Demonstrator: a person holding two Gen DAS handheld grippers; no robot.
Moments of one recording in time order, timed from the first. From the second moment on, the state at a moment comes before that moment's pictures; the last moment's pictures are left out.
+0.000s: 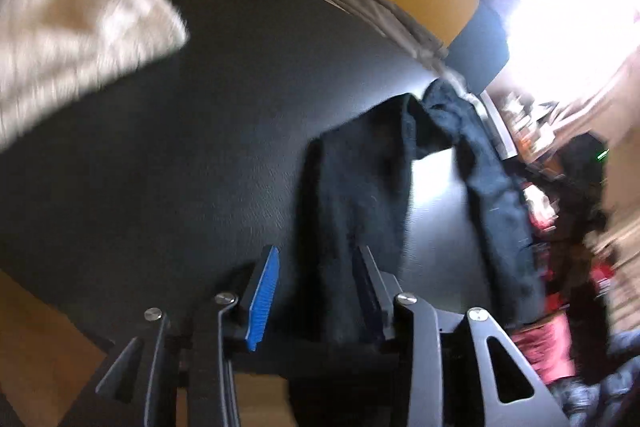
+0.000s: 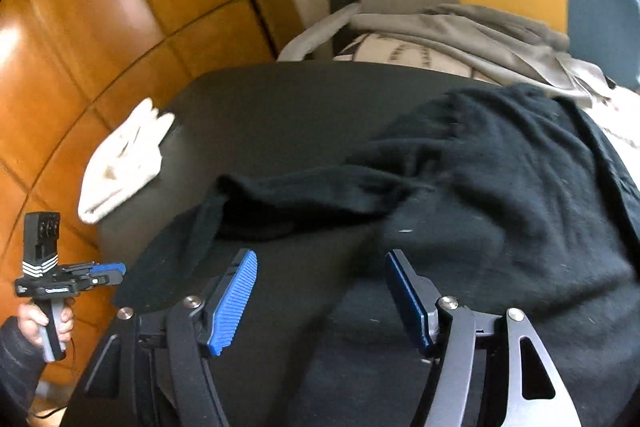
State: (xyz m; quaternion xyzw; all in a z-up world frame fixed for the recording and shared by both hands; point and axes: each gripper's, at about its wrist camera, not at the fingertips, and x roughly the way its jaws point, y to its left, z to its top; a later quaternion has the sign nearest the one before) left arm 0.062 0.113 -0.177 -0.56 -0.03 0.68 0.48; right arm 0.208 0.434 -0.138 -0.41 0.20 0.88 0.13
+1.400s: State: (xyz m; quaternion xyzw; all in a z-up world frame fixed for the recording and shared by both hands) left arm 0.084 0.089 -0.146 -0.49 0.06 0.76 0.42; right arm 0.220 0.508 -0.166 -0.45 0.25 0.84 0.17
